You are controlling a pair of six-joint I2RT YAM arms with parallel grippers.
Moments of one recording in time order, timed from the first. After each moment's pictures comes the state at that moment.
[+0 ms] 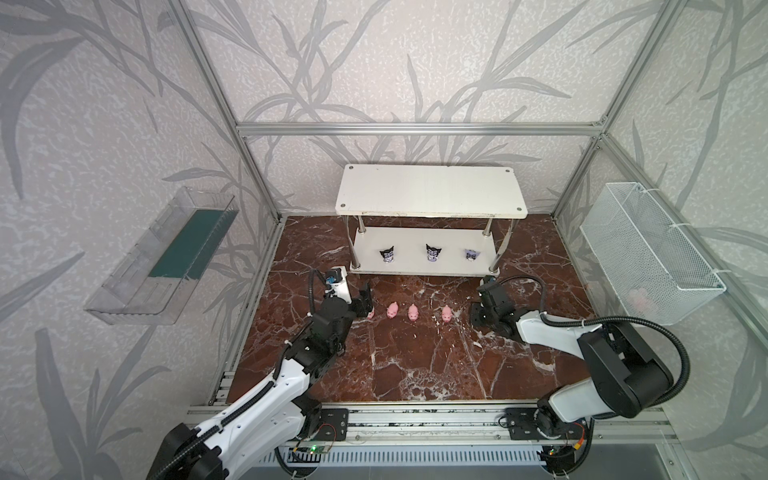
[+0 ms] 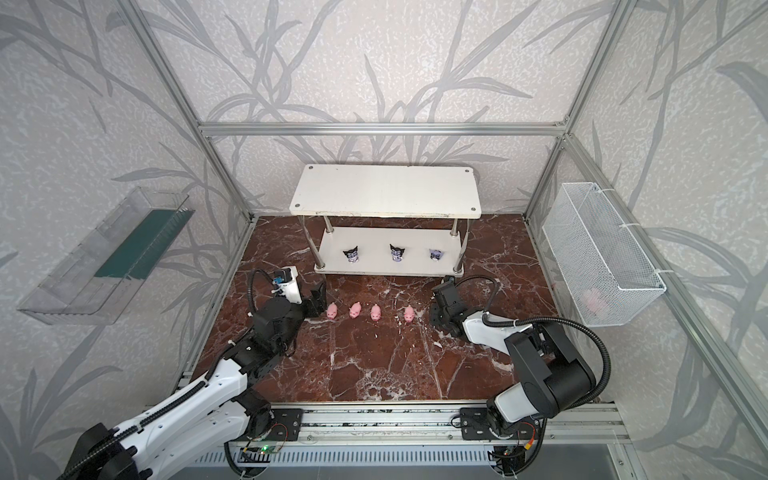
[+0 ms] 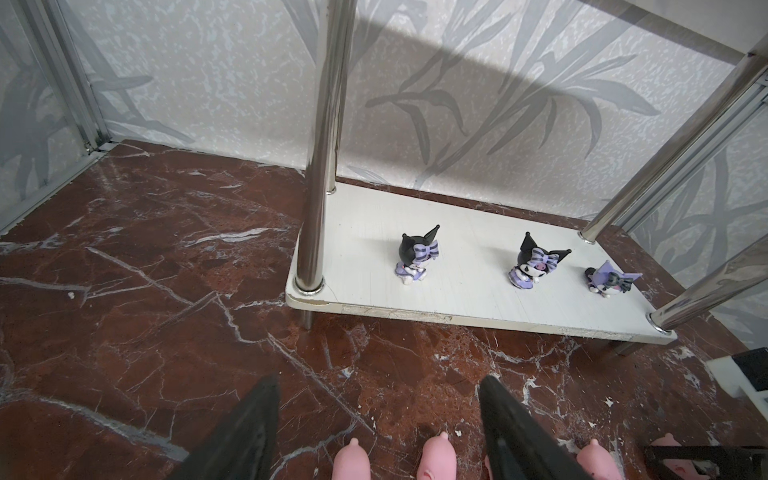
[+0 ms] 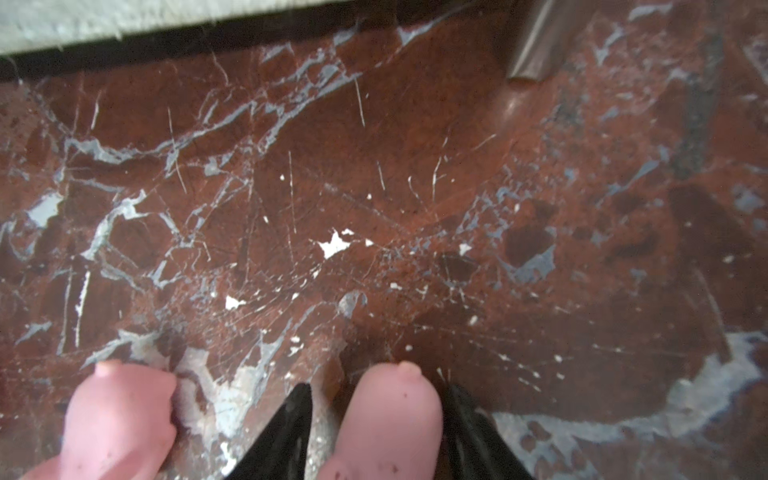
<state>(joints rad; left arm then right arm) -0.53 0.86 0.39 0.21 -0.37 -0.38 0.47 1.50 0.58 -0.02 0.15 0.53</state>
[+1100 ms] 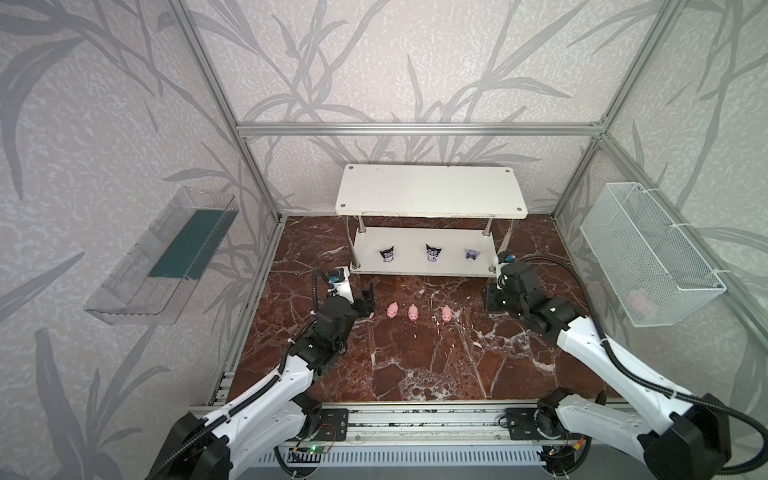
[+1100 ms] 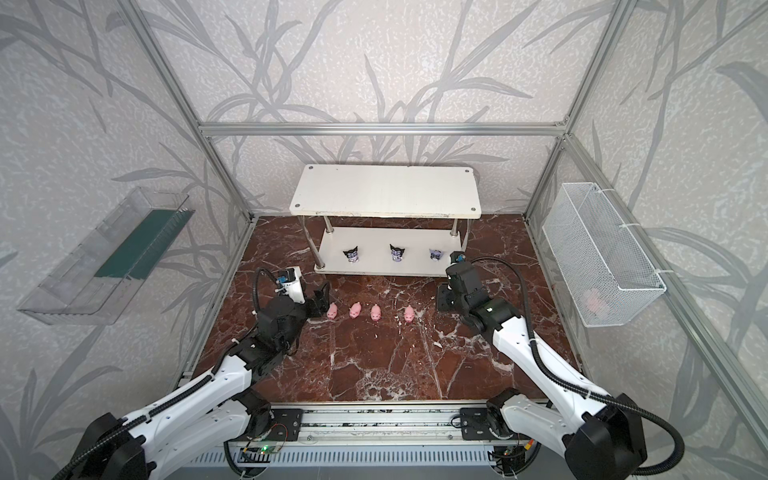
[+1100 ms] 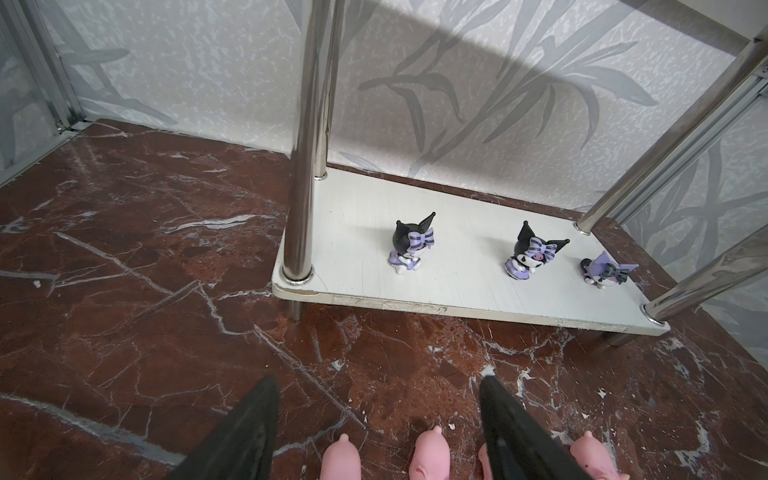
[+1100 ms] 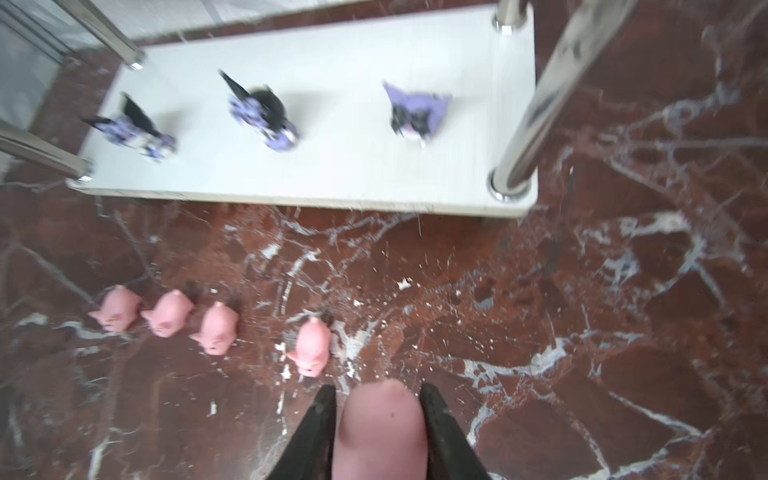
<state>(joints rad) -0.52 0.91 0.38 0.25 -0.33 -0.40 0.50 1.07 0.92 -0.56 0.12 0.40</state>
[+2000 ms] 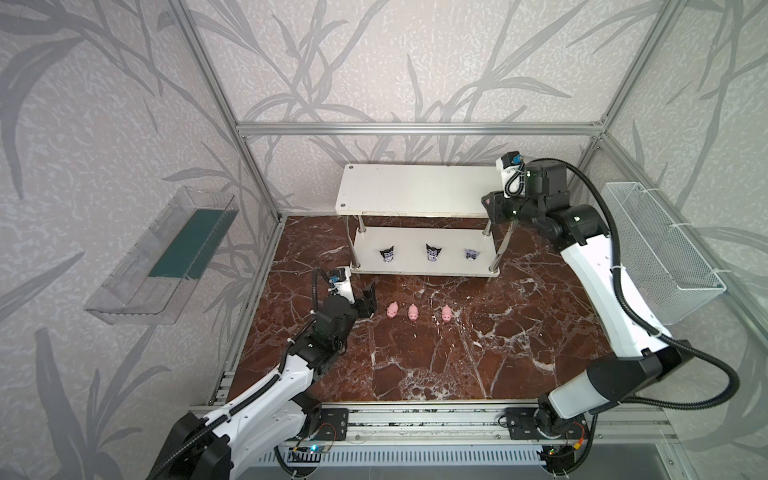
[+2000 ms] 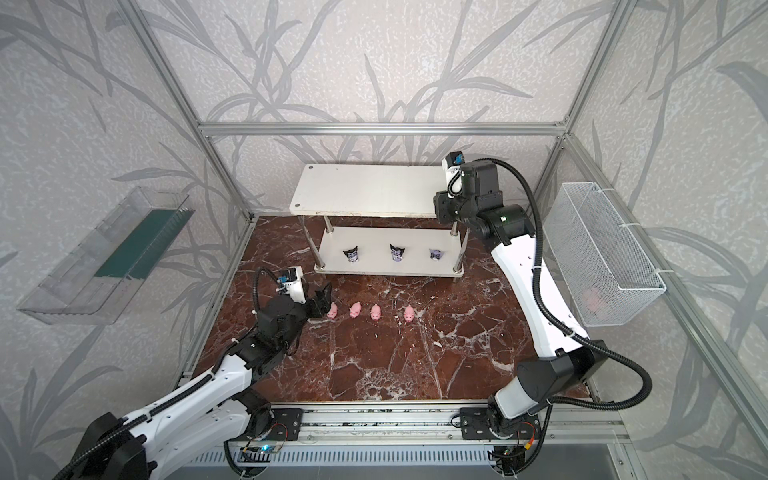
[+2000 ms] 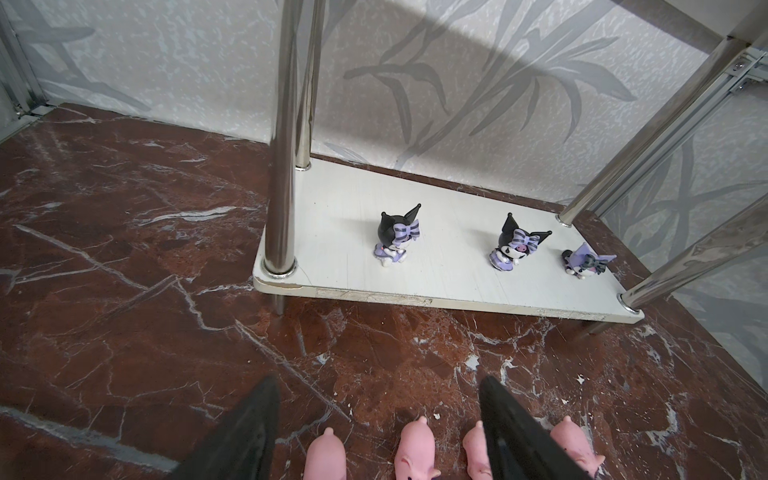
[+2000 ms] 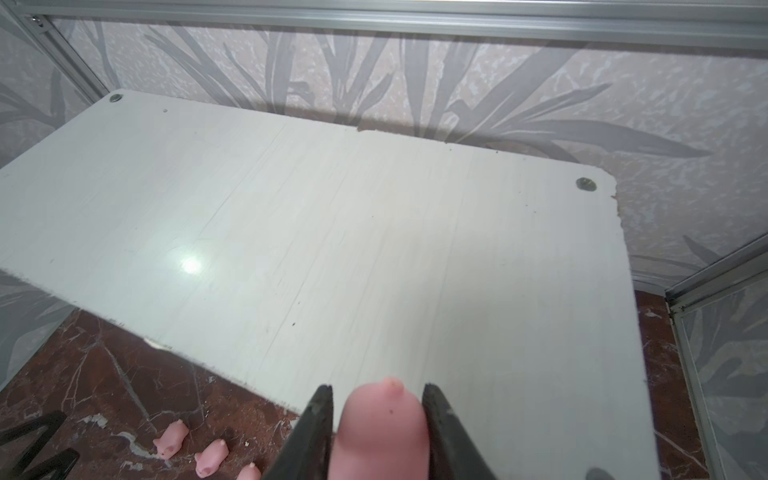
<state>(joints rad) -0.52 0.91 0.38 0.25 -0.28 -0.42 0.31 1.60 1.93 -0.82 -0.05 0.08</state>
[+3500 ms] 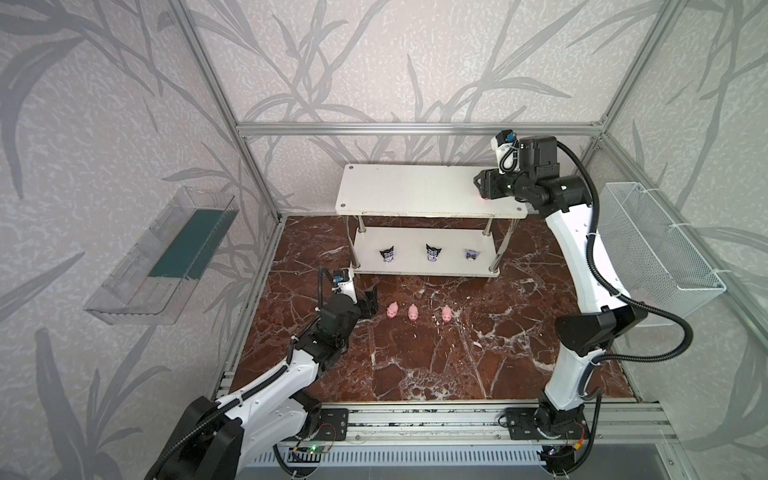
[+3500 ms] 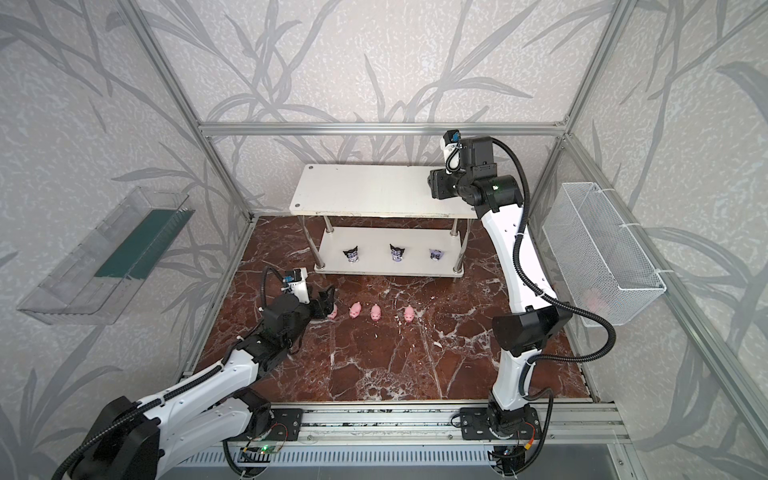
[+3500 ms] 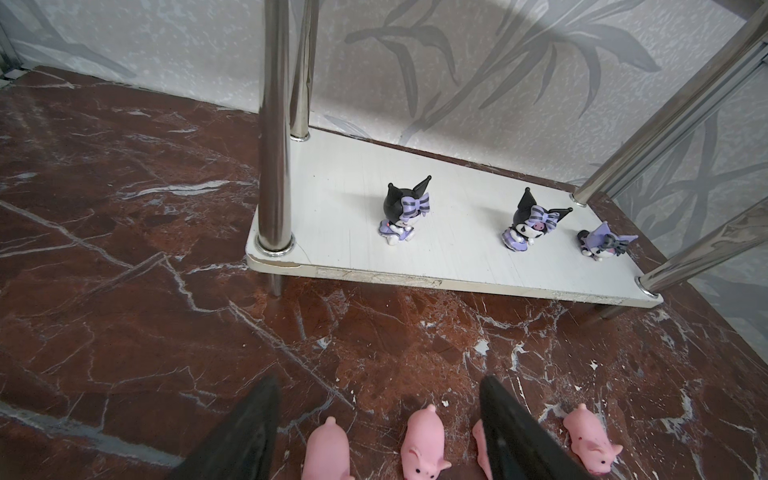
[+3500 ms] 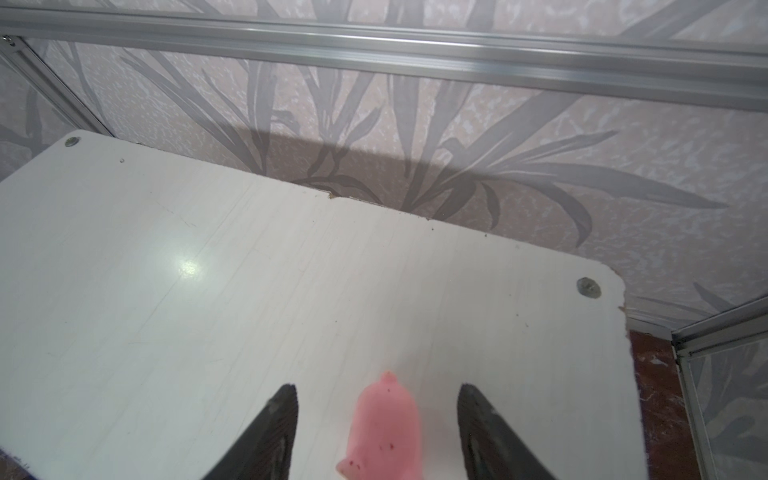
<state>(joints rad) -0.50 1.00 0.37 0.30 -0.24 -0.43 0.26 1.89 2.37 -0.94 -0.11 0.04</state>
